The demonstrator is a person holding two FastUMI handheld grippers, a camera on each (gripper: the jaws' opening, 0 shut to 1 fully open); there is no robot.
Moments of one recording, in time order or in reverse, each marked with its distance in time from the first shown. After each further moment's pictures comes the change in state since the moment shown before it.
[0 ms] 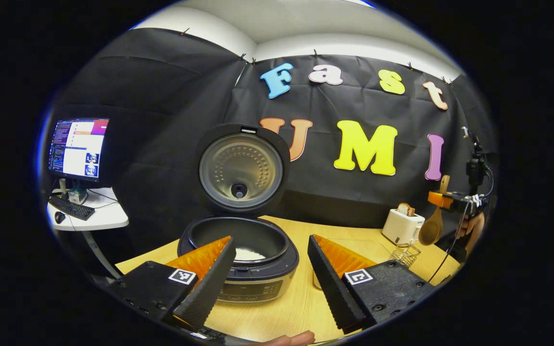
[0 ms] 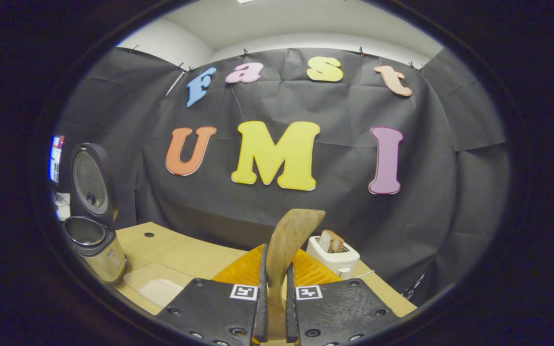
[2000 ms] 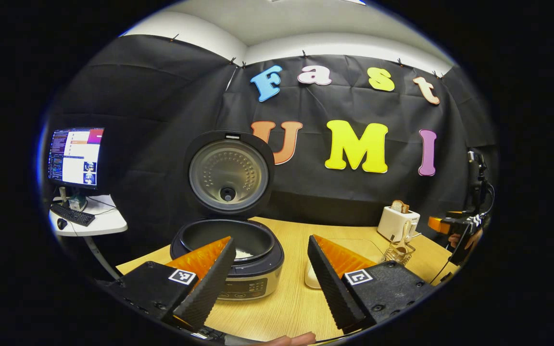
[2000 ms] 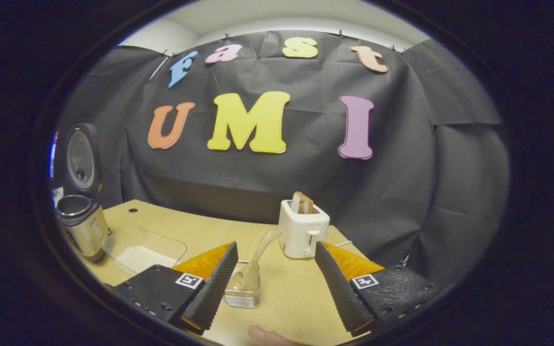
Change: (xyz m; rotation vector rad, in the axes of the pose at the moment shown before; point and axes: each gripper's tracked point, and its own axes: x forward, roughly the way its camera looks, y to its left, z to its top) left arm -0.010 -0.019 0.007 0.058 -0.002 -0.008; right arm -0.060 -0.065 -0.068 -0.007 0.127 -0.065
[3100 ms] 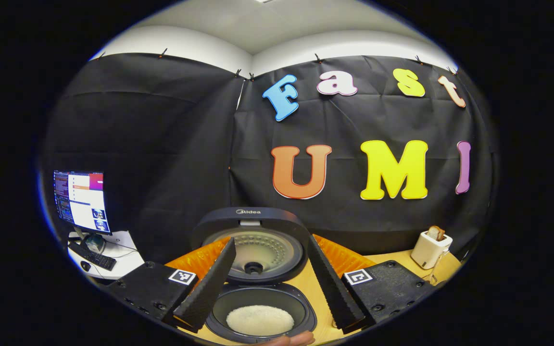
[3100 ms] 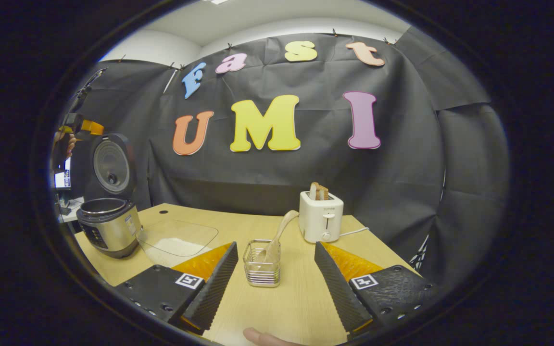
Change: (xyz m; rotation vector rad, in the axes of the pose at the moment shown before) left arm 0.119 0.069 0.160 0.095 -0.079 0.184; right arm -0.054 0.003 -0.036 0.090 -0.003 0.135
